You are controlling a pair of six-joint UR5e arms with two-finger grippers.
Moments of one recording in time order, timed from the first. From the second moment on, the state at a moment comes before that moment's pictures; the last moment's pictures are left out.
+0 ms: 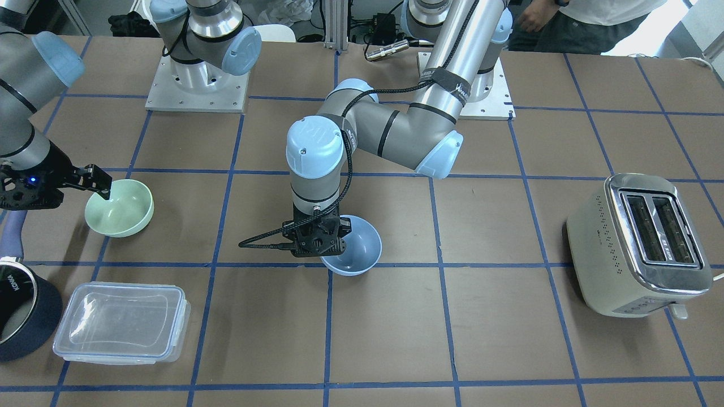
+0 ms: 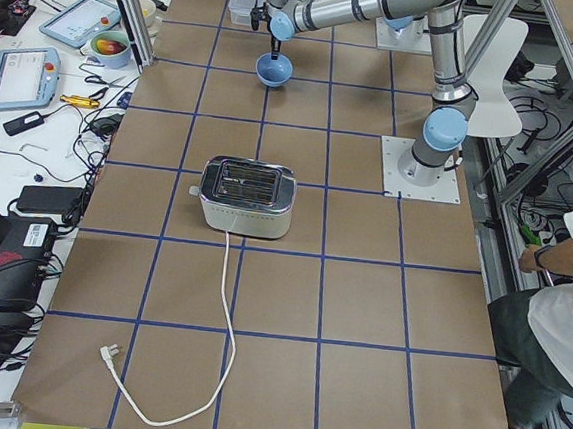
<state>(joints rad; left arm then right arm) -2.02 -2.10 -1.61 -0.95 1.58 -0.55 1.01 -1.43 2.12 -2.20 -1.62 -0.65</state>
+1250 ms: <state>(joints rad) -1.78 -1.93 -1.40 -1.29 1.57 -0.20 1.09 -1.45 2.05 -2.13 -1.55 -0.60</state>
